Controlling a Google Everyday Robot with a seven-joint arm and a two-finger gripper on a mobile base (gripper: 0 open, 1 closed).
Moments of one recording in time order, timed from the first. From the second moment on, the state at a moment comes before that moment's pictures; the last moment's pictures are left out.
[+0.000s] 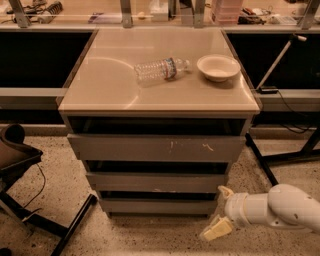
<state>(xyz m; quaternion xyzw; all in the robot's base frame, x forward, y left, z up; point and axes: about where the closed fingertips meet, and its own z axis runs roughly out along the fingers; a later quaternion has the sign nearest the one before) 0.434 -0.174 0.522 -0.45 0.81 0.21 0.31</state>
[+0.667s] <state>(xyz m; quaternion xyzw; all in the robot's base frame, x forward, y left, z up) 0.424 -0.161 0.489 -0.44 0.81 0.25 0.30</state>
